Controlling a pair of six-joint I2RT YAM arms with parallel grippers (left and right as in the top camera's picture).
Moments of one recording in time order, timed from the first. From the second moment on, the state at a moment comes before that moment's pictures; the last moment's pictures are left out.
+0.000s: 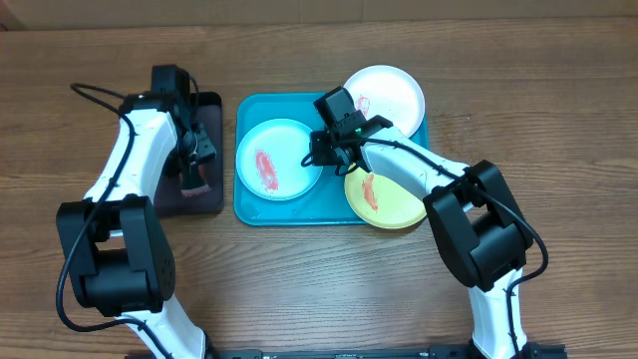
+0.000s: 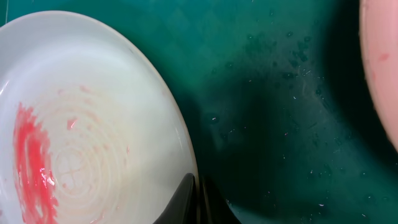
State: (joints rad) left arm 0.05 1.92 1.45 -0.95 -0.12 -0.42; right arm 0.57 2.16 1.52 -0.44 -0.09 0.47
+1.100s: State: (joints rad) left arm 0.07 1.92 1.24 -0.67 -0.17 -0.41; right arm 0.57 2.16 1.52 -0.44 -0.09 0.47
